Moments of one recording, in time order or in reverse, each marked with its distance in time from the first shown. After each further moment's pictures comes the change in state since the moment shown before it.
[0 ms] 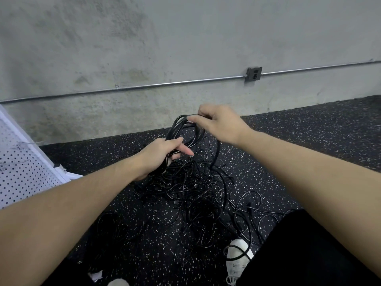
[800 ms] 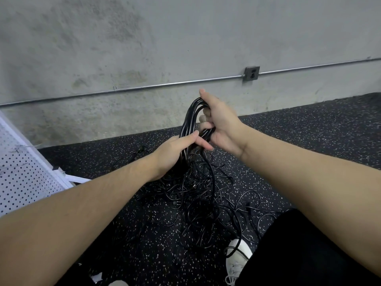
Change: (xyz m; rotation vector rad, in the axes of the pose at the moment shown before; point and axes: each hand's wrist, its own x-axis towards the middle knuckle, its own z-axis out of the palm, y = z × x) left_hand 0.004 0.021 0.035 -0.050 -0.061 0.197; right_hand 0.011 -0.023 0.008 1.342 0.258 0.582
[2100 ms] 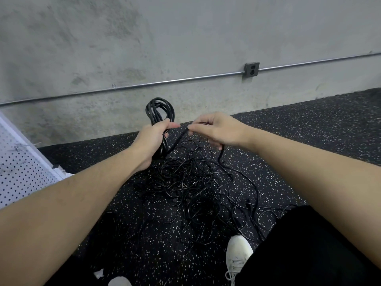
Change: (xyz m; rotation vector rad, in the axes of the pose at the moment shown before) left_hand 0.014 -0.016 -0.032 -0.050 0.465 -0.220; right_hand -0.021 -0.010 -0.039 -1.179 -0.417 -0.191
